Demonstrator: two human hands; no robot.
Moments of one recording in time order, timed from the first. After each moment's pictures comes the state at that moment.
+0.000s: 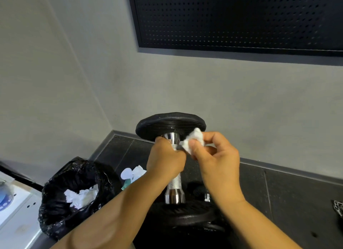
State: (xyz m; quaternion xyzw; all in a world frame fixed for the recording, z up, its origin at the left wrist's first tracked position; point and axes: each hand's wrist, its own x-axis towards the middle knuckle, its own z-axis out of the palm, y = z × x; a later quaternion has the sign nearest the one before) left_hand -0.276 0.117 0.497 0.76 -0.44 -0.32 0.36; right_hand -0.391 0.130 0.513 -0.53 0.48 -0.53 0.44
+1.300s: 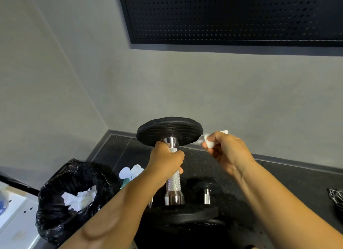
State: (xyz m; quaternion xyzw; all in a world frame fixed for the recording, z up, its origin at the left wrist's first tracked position) left_hand -0.272 0.110 0.484 0.71 -0.36 -0.48 0.36; right_hand -0.416 0.073 0.504 -0.26 0.56 -0.44 0.65
